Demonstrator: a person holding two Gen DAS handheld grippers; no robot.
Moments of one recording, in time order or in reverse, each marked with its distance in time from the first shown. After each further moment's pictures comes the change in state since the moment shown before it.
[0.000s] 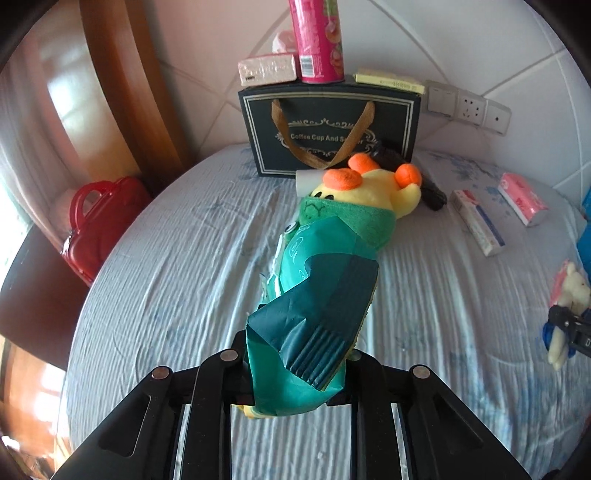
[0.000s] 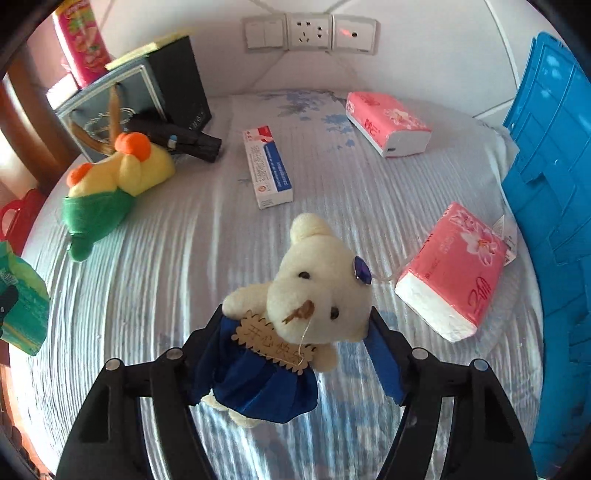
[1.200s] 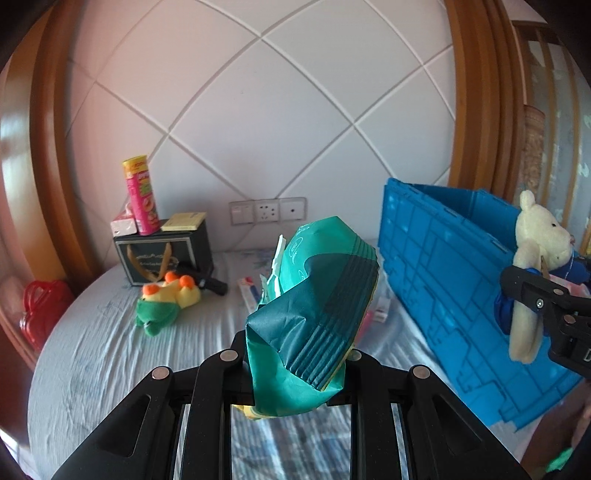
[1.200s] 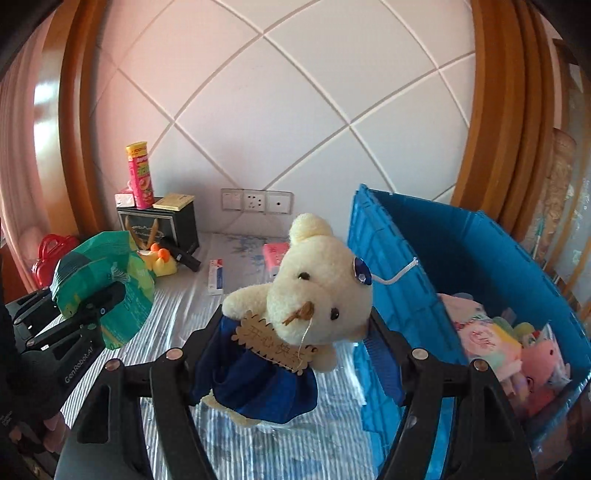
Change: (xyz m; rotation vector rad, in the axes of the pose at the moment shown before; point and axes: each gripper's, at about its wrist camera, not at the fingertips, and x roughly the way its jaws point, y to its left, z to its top) left arm -0.293 -0.219 -0.064 0.158 -0.374 -0.358; right arm -0.325 -0.144 -0.119 -0.036 -0.501 -0.131
